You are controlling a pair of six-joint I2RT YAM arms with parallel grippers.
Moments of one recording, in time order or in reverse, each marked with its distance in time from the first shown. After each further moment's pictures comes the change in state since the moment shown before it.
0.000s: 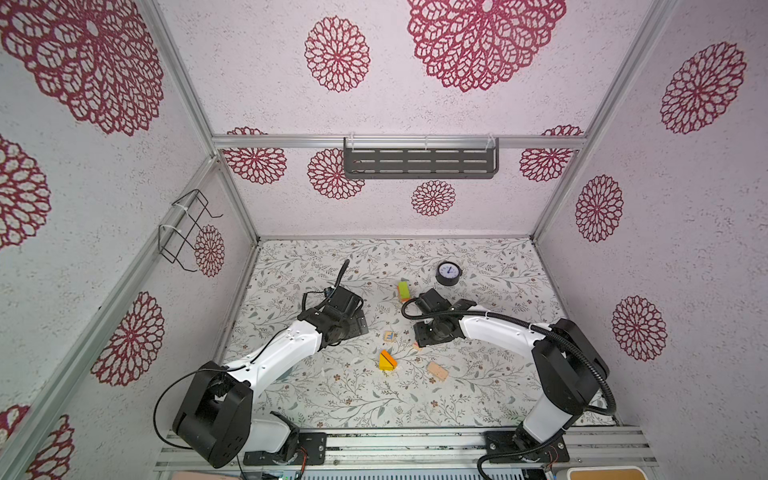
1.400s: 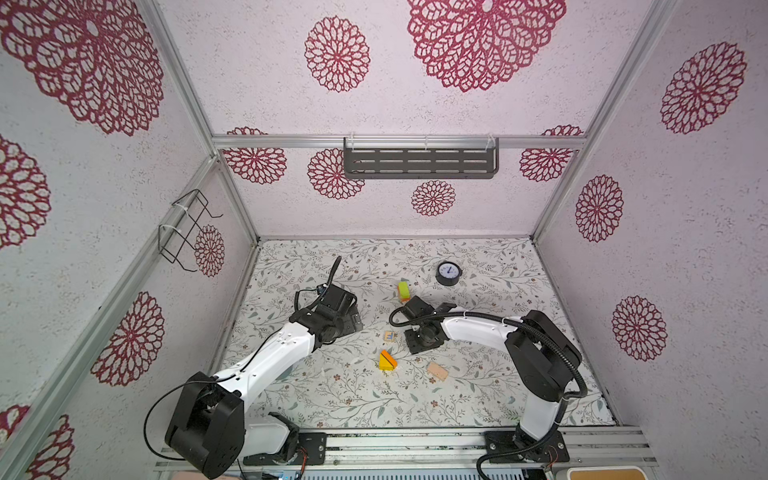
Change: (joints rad) left arm 0.042 -0.056 0.000 -0.021 -0.021 0.014; right arm 0.049 0.143 0.061 0.002 0.007 0.006
